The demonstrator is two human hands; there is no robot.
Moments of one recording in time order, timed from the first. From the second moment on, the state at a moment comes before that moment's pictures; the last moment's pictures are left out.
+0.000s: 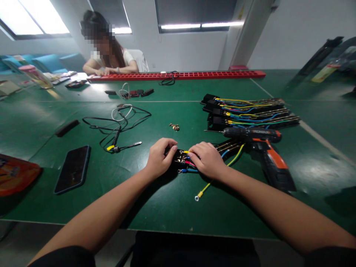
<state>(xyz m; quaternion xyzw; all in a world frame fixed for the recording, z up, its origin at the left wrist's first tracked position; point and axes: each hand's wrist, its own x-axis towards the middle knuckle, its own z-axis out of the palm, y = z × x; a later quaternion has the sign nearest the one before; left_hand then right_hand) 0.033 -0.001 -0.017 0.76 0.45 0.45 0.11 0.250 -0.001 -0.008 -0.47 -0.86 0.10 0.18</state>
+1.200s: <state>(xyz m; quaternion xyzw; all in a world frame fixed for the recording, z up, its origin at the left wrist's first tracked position) 0.031 -0.001 -0.021 0.76 0.46 0.45 0.10 0.256 0.014 -0.002 -0.41 -0.90 0.12 0.12</state>
